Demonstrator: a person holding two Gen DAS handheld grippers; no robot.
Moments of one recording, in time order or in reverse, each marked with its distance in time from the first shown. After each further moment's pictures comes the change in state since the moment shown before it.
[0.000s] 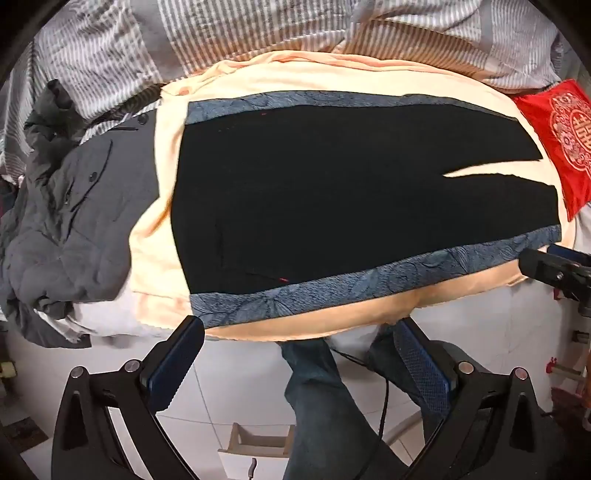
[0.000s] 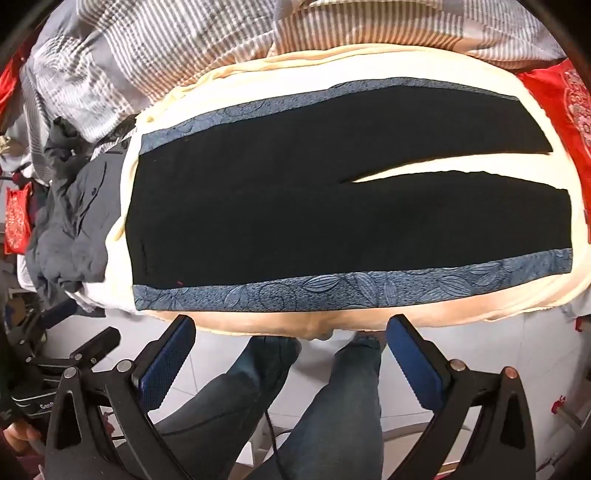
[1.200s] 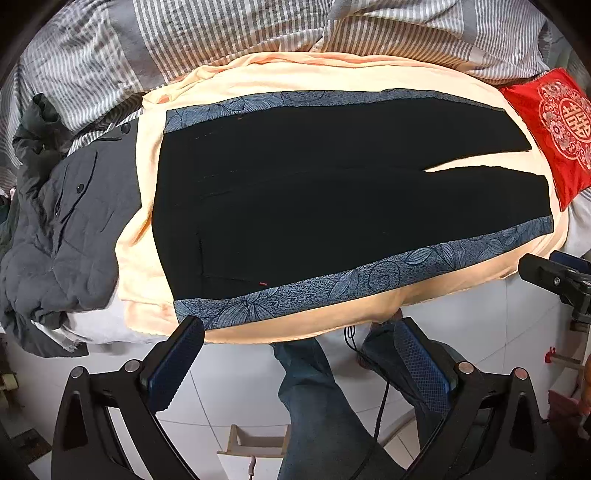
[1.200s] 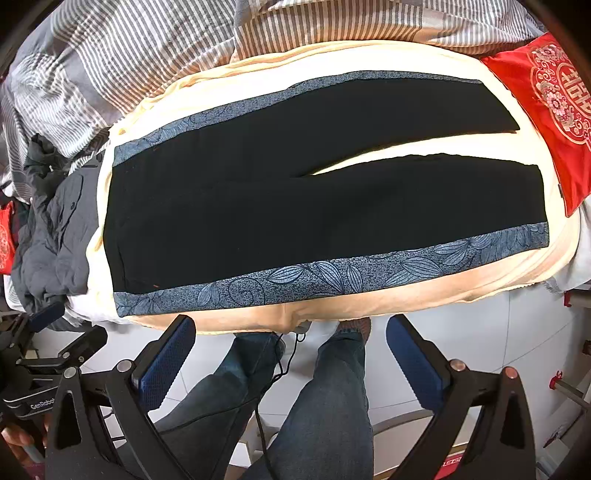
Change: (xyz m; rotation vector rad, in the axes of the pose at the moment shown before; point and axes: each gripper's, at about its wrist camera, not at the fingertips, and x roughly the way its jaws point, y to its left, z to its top) left arm 0.001 -0.024 0.004 0.048 0.009 -0.021; right arm -0.008 -0.046 -0.010 0.210 -0.002 -0.035
